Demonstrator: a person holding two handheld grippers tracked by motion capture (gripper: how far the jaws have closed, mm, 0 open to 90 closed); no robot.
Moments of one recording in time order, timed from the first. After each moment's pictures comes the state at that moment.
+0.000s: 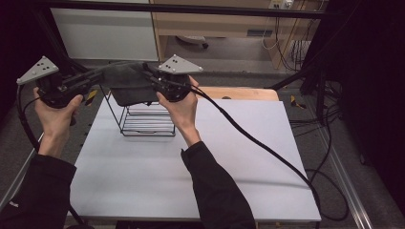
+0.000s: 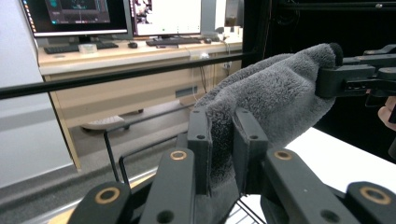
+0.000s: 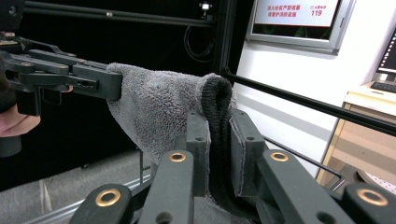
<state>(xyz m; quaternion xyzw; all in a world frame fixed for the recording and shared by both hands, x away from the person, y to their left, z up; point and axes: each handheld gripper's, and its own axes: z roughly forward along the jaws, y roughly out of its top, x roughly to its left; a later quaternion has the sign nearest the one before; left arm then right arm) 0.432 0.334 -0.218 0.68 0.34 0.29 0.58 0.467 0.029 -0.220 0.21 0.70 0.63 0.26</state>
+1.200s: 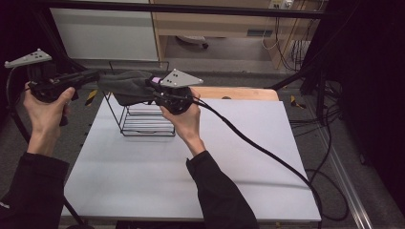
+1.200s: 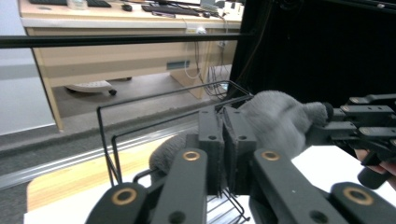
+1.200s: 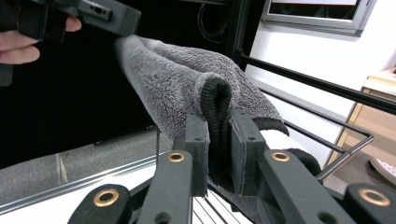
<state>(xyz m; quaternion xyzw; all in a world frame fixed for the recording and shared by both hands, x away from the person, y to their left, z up) 0.431 0.338 -0.188 0.69 0.40 0.23 0.56 0.456 0.024 -0.247 0.20 0.73 0.61 0.24</state>
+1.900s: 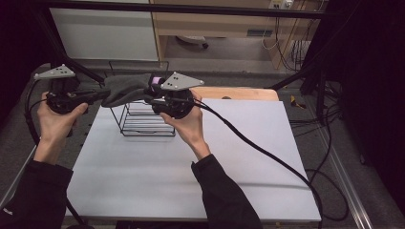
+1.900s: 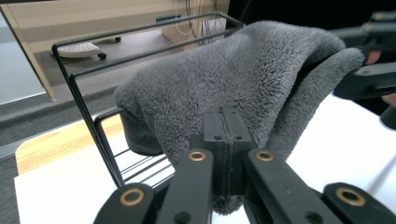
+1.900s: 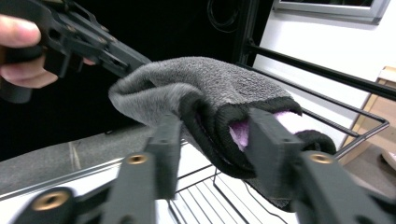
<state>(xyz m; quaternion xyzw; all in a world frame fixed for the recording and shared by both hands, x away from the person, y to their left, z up) 0.431 0.320 -0.225 0.75 0.38 0.20 0.49 0.447 0.019 -0.246 0.19 0.75 0.60 0.21</state>
